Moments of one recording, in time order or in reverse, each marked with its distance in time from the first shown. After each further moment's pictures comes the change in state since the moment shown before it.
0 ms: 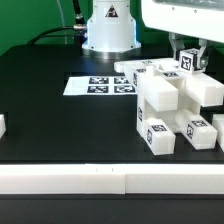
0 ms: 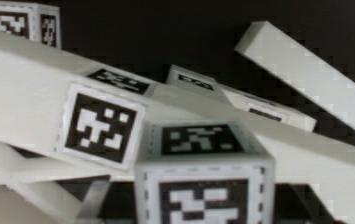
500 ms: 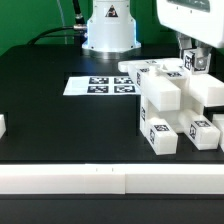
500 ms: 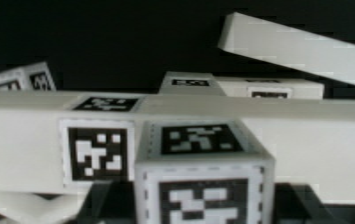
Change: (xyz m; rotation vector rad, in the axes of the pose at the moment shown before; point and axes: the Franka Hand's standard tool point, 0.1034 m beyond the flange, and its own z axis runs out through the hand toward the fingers) arm -0.004 -0.002 0.000 0.005 -0.014 0.330
